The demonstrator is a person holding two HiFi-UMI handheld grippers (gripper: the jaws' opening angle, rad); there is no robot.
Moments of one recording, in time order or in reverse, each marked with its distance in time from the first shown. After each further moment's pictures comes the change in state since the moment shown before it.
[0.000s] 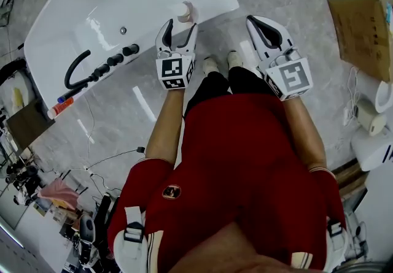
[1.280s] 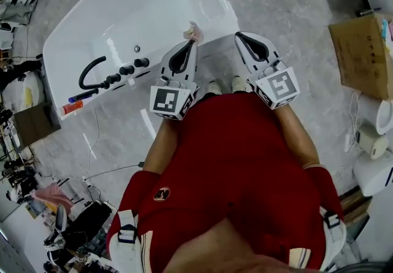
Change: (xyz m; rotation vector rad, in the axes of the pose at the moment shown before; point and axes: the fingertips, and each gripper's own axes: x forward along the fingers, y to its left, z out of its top) left arm -0.089 -0.071 0.136 0.052 -0.245 -0.134; right arm -0.024 0.023 0.040 0.015 -0.155 0.092
